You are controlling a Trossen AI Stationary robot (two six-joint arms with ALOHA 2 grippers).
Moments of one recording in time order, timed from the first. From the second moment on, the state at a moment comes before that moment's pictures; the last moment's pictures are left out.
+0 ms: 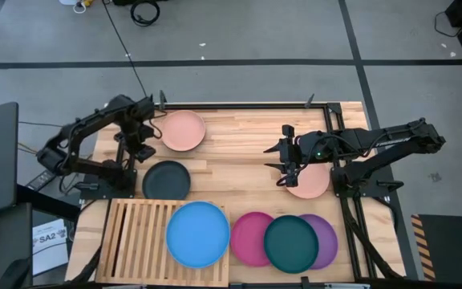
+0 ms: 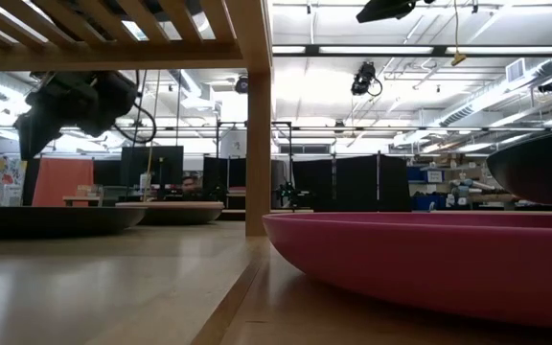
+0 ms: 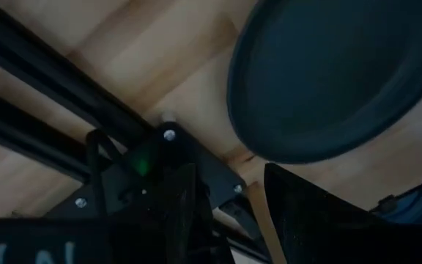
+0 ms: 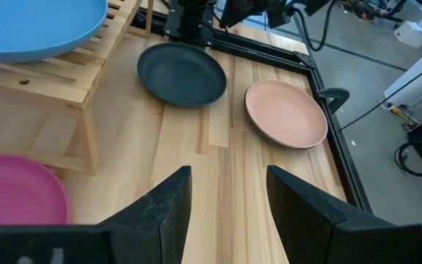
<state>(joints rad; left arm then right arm) 0.98 1.29 0.85 -1.45 0.18 0.12 0.14 1.11 1.06 -0.49 0.26 -0.18</state>
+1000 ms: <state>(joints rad) 0.85 1.29 0.89 -1.24 0.14 -0.05 0.14 1.11 1.06 -0.49 0.26 -0.18</state>
